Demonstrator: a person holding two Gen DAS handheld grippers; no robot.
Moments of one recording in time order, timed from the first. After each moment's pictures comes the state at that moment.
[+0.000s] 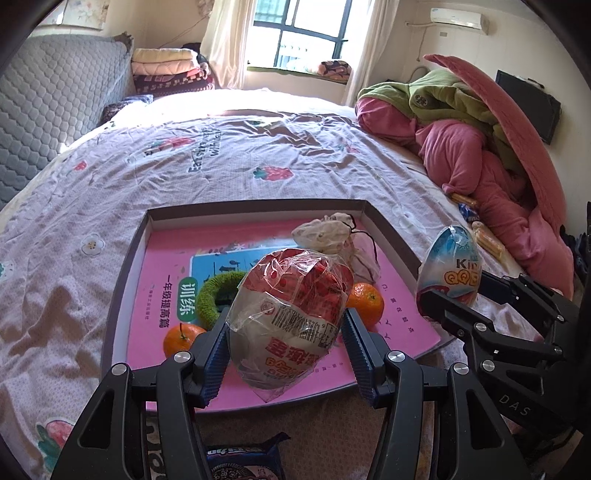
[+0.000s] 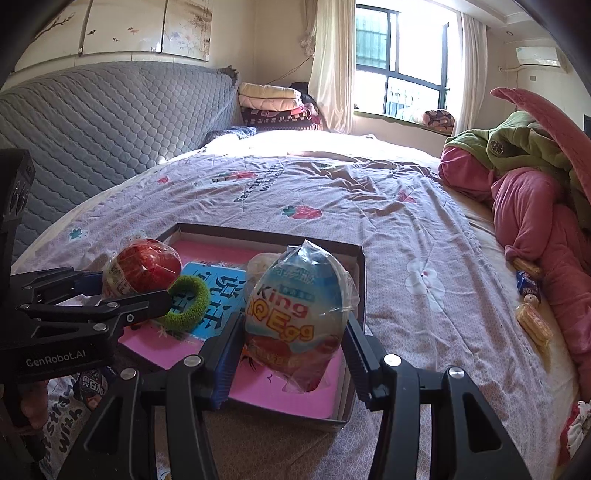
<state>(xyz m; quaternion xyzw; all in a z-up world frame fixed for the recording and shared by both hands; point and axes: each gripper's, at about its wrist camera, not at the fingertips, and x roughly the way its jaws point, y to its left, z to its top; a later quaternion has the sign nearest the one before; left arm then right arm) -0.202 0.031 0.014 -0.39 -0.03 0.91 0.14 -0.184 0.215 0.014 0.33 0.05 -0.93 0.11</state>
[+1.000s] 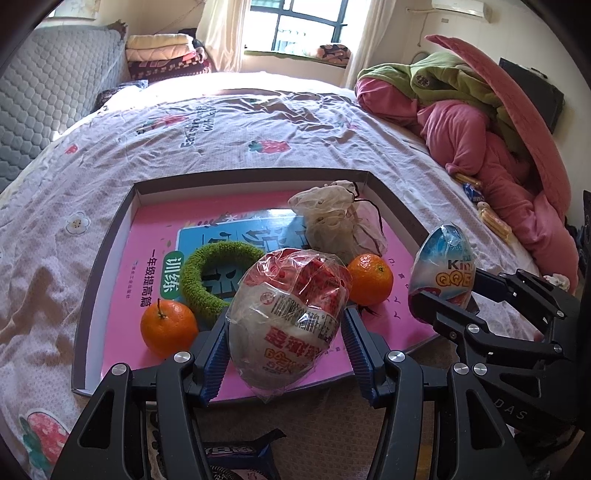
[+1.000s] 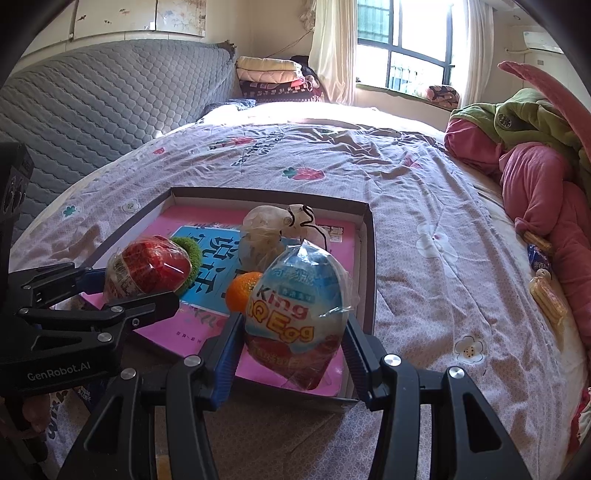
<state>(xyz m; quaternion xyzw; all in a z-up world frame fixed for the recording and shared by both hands) -0.209 0.037 -0.013 -0.42 -0.02 0.89 0.15 -0.193 0.215 -0.013 0.38 0.05 -0.92 0.11</state>
